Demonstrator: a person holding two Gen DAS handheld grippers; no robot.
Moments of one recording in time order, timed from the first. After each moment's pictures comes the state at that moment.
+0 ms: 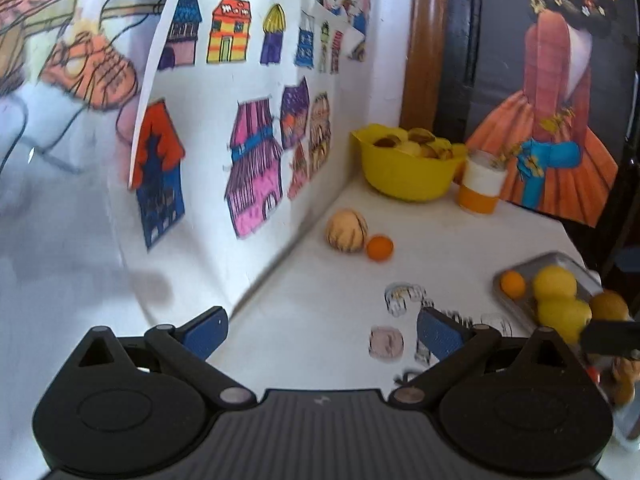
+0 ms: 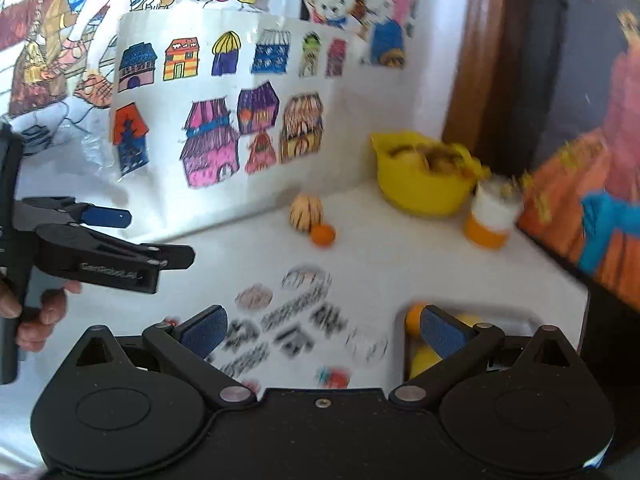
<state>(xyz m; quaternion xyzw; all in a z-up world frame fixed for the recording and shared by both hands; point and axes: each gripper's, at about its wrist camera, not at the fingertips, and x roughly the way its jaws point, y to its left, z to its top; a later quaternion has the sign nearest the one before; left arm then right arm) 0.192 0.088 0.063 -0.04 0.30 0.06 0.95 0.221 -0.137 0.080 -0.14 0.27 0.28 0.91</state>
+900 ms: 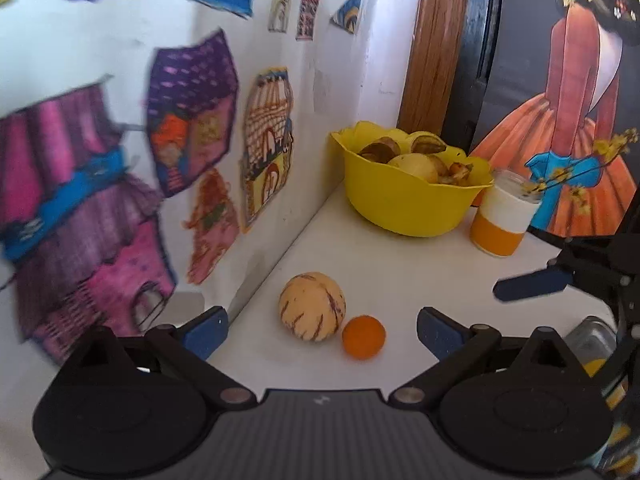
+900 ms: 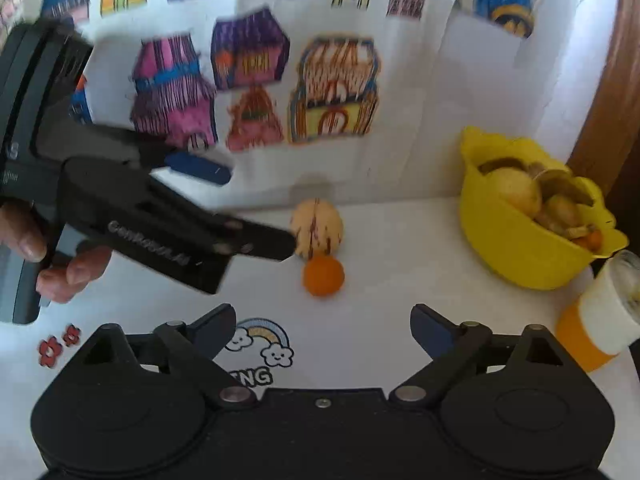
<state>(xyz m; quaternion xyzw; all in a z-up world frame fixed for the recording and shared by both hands) 0.362 0.083 0.027 -0.06 0.31 0.04 0.95 0.406 -0.083 0.028 -0.23 0.30 0.46 0.81</state>
